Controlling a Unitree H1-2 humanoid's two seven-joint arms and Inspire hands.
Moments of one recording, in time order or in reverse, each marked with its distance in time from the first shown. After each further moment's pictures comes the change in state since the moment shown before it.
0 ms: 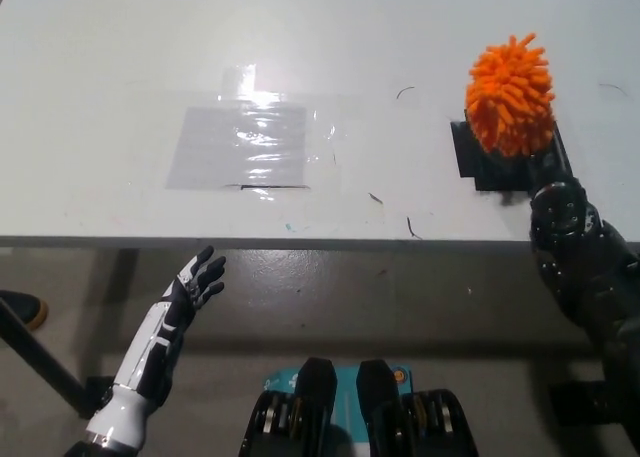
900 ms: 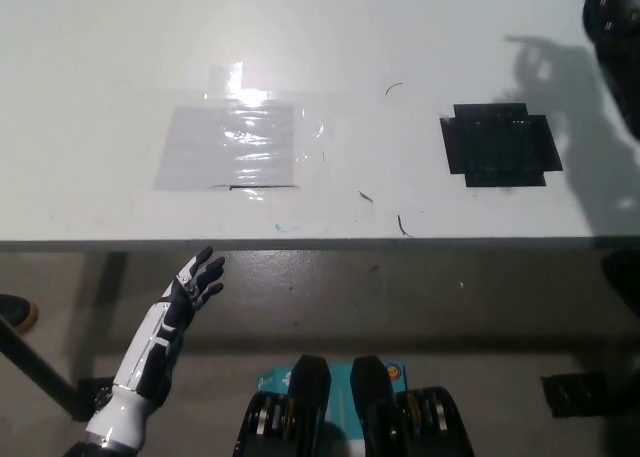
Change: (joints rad) left_arm 0.000 0.000 0.001 0.001 0.004 0.001 0.000; right_arm -0.308 -0.198 0.301 -0.418 -0.274 0.006 -0.007
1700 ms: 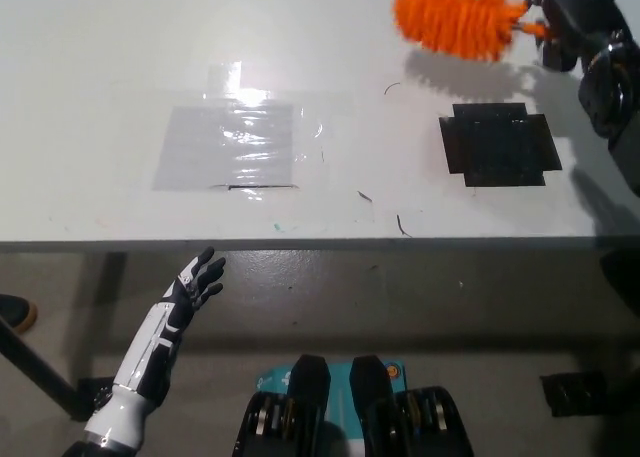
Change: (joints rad) left_arm 0.000 0.004 0.000 -0.005 0.029 0.003 0.000; right_arm 0.053 0.045 0.234 0.419 -0.171 0.146 0.206
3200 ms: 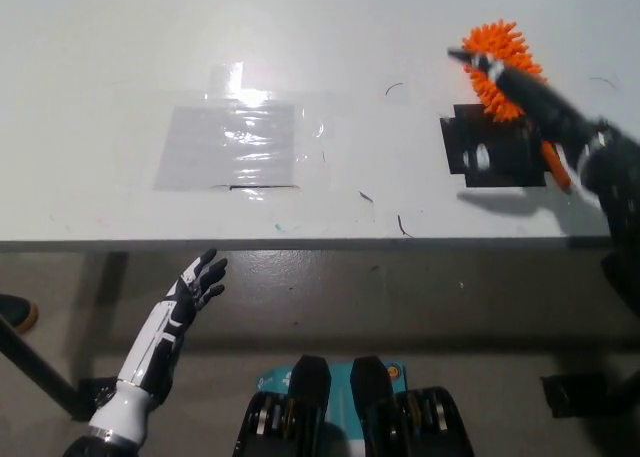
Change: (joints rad) left_arm -0.022 -0.001 0.000 0.049 -0.001 0.010 0.000; right_arm 0.564 -0.035 -0.412 -1.059 0.195 0.101 0.438
